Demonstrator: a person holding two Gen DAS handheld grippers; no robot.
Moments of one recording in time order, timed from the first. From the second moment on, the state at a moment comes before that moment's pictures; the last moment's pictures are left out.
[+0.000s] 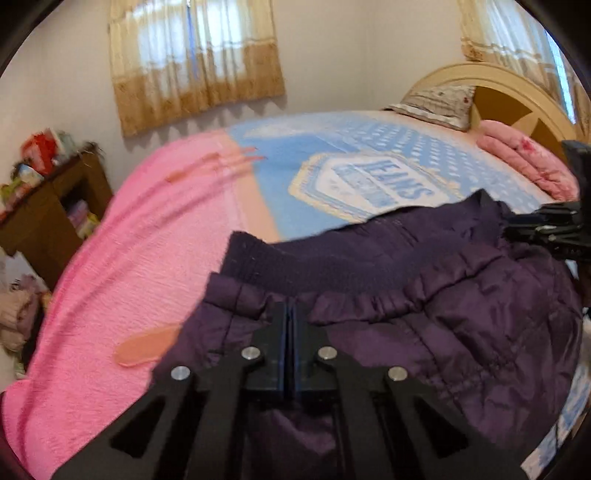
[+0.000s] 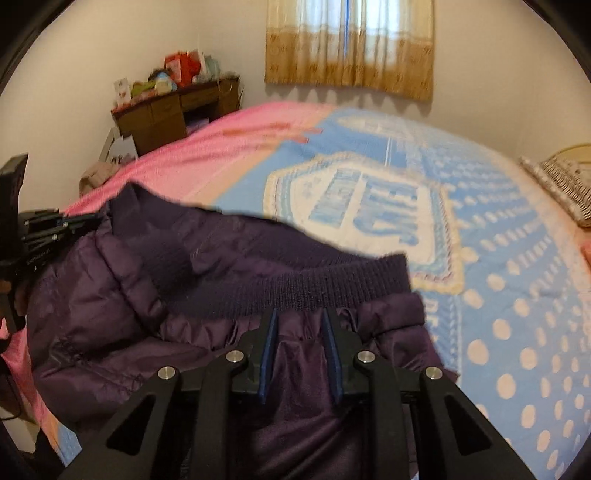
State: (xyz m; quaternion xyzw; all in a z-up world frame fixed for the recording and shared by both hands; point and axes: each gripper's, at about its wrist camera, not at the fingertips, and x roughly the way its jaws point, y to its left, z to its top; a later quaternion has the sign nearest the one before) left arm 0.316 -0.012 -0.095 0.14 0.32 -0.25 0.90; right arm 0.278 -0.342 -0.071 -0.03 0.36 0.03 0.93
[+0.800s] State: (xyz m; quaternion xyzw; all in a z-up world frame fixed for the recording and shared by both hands) left arm 0.356 -0.039 -0.112 0.14 0.37 -0.24 0.89; right arm 0.310 -0.344 -0.086 -0.01 0.43 0.02 0.90
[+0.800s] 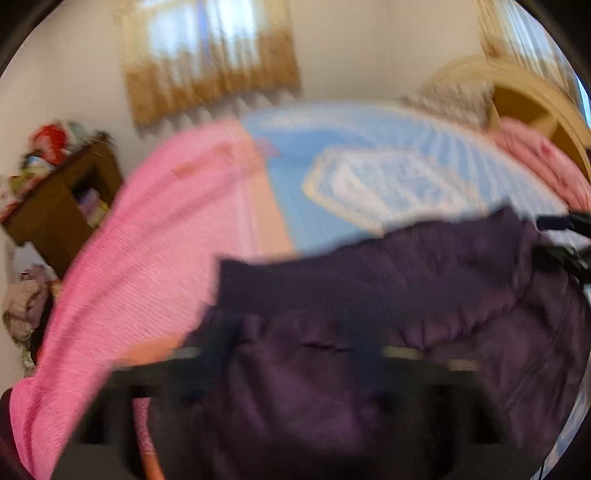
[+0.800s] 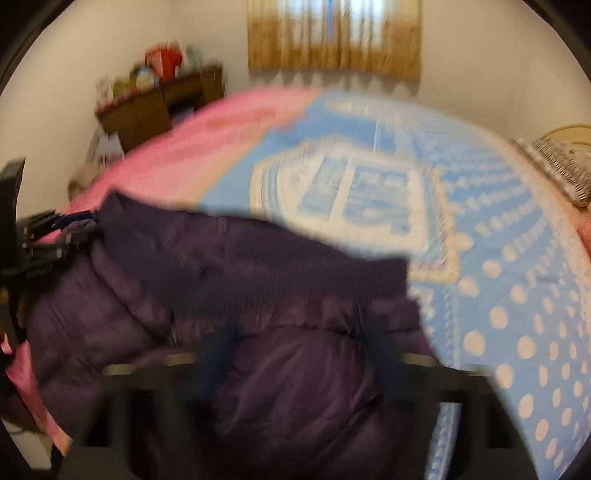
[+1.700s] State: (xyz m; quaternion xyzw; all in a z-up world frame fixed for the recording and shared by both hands) left arm 0.349 -0.065 -0.103 0.20 0.35 -0.21 0.89; right arm 0.272 -0.328 -0.022 0.00 0.28 0.00 0.96
